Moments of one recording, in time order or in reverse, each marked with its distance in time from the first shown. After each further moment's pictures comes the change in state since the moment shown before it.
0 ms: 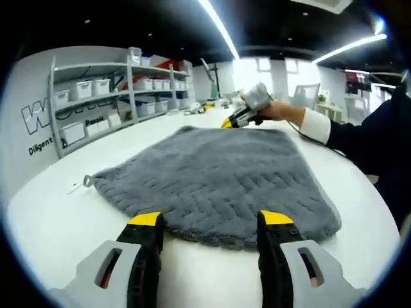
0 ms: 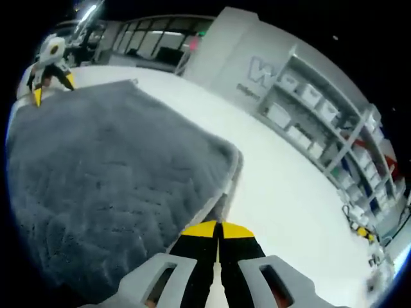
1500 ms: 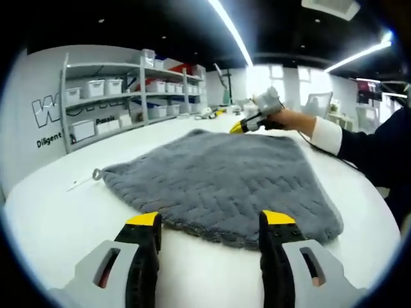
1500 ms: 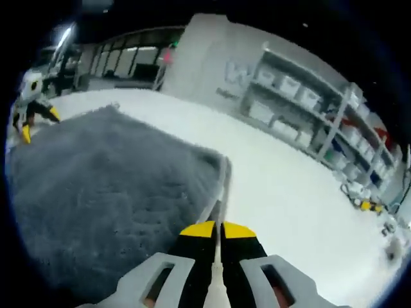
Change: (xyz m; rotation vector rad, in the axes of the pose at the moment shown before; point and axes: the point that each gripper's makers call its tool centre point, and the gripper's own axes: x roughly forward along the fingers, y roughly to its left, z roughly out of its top) left arm 0.020 -0.003 0.008 -0.049 -0.046 0.065; right arm -0.007 -0.030 0.001 0.313 -0.111 -0.014
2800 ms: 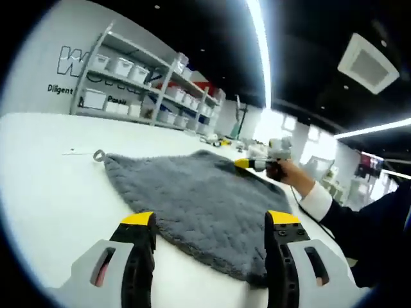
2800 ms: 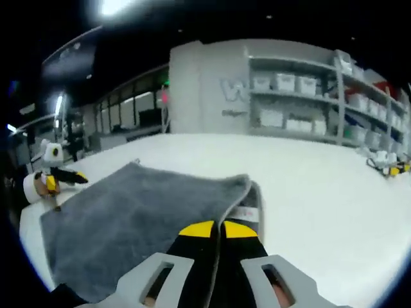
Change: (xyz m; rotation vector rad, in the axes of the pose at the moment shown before) left arm -0.010 0.021 0.030 -0.408 -0.176 -0.040; right arm 0.000 0.026 0.030 0.171 -0.104 0.161
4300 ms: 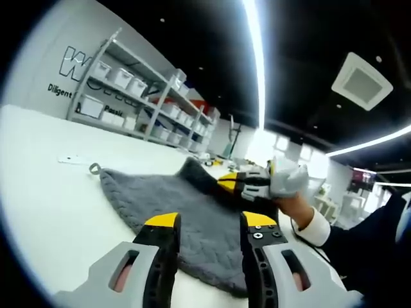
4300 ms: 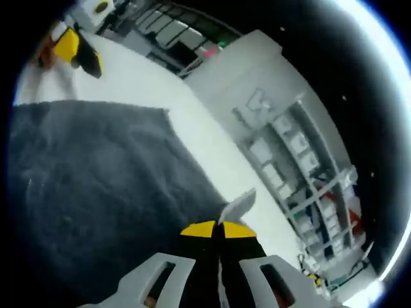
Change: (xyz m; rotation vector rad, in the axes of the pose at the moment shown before) left arm -0.002 -0.017 0.020 -0.031 -0.123 -0.073; right arm 0.020 0.126 0.024 -0.827 0.120 -0.292
